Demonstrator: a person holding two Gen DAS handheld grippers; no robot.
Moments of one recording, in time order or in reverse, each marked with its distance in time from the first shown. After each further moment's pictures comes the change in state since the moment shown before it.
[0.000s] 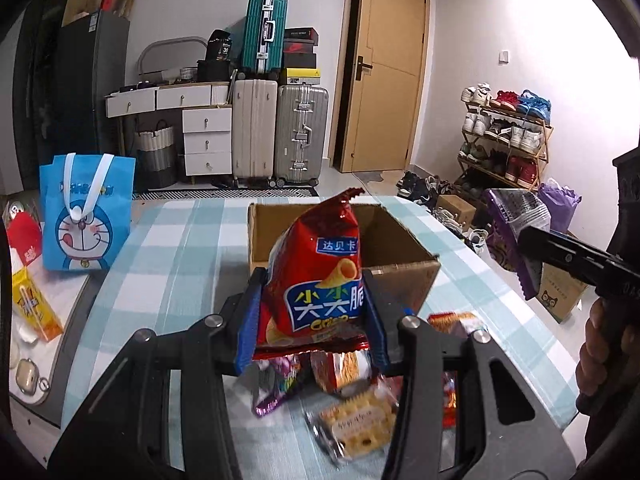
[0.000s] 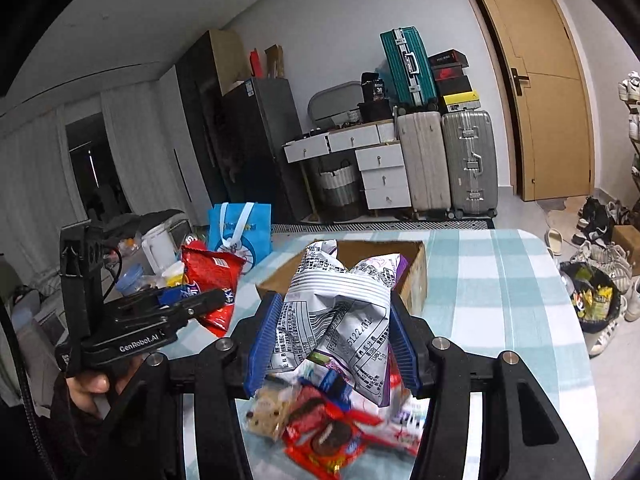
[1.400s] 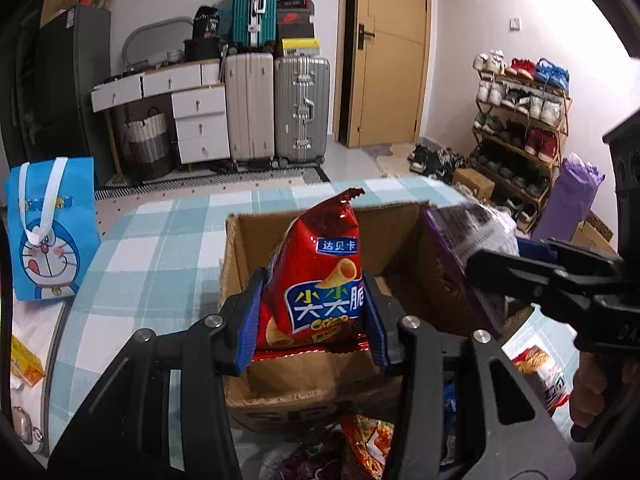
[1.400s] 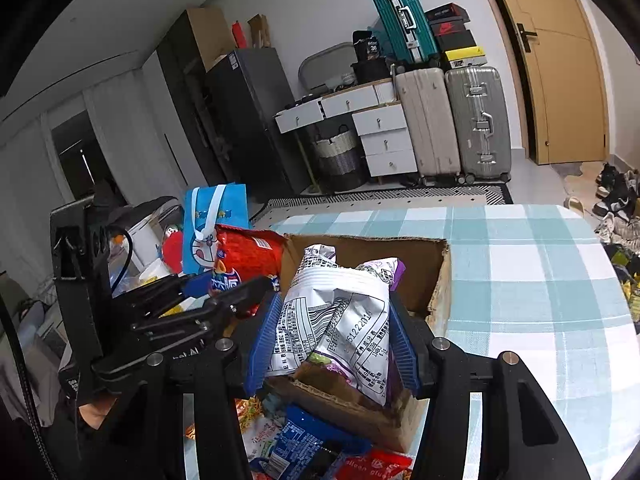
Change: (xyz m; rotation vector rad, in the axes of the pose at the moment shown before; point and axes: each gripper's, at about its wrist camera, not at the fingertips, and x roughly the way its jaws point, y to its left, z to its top) left arm 0.198 0.019 0.030 0.055 0.127 0.027; right arm 0.158 -0.046 0.026 0.067 0.145 0.024
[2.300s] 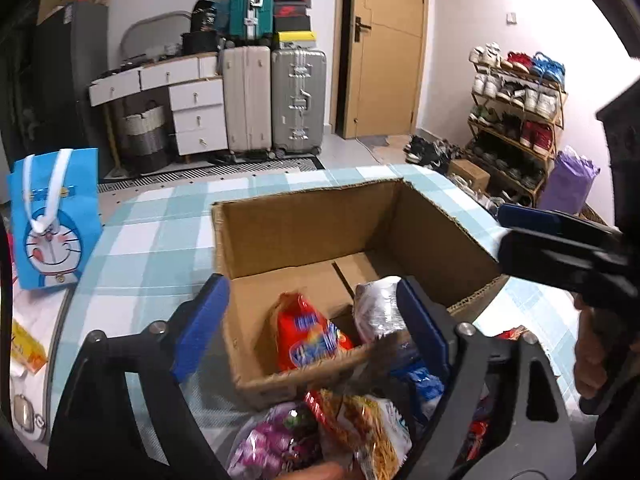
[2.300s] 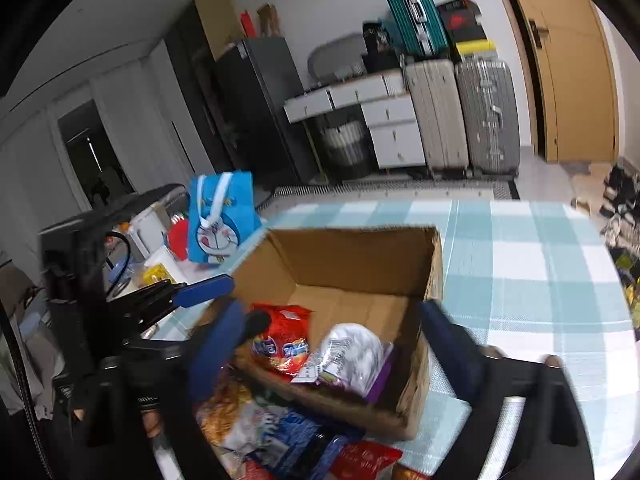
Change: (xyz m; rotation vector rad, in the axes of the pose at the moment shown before) left arm -0.010 -0.004 -0.008 0.006 0.010 -0.014; right arm -0.005 -0.009 0.001 -0.034 0.017 0.032
